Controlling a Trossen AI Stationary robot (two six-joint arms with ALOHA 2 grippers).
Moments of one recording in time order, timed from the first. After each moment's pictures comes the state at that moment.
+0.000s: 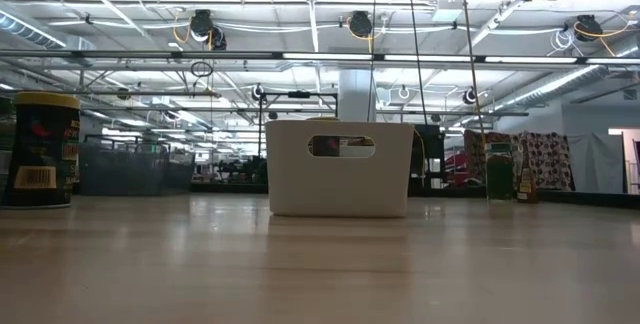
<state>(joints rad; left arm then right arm) -0.33 1.21 0.90 0.27 0.15 -0.67 0.98 1.87 1.77 -1.55 0.02 2.06</state>
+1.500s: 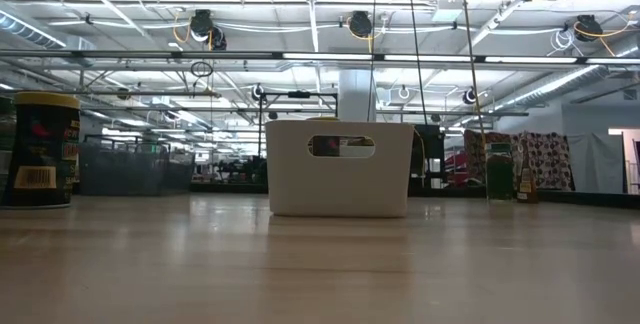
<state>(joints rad) -0.36 1.21 0.90 0.25 0.12 -0.67 0.96 1.87 1.46 -1.26 -0.03 2.14</state>
